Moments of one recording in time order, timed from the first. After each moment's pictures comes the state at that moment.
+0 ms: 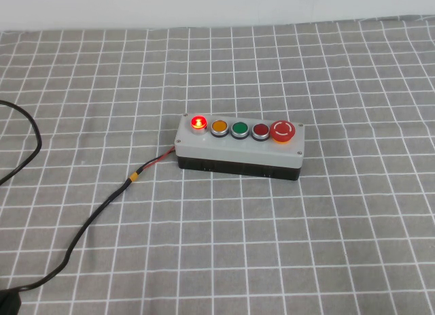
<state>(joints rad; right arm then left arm) 0.02 -0.01 -0.03 0.21 -0.84 0.00 -0.14 -0.01 0.03 -0.06 0.39 0.12</state>
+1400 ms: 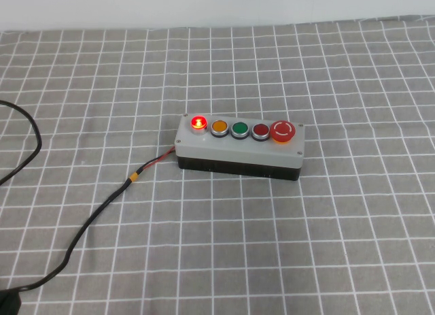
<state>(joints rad) 0.02 0.64 -0.86 0.62 0.80 -0.31 -0.14 -0.01 0.03 -0.06 0.39 0.12</state>
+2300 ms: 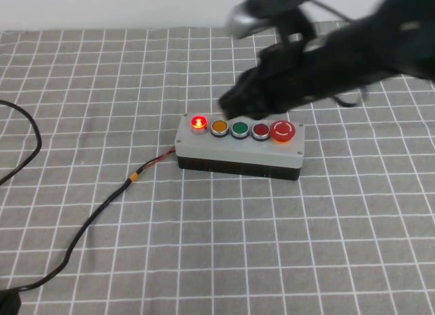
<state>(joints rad) 0.56 1.70 -1.48 0.60 0.68 -0.46 -0.14 -0.01 0.03 -0.06 0.39 0.12</state>
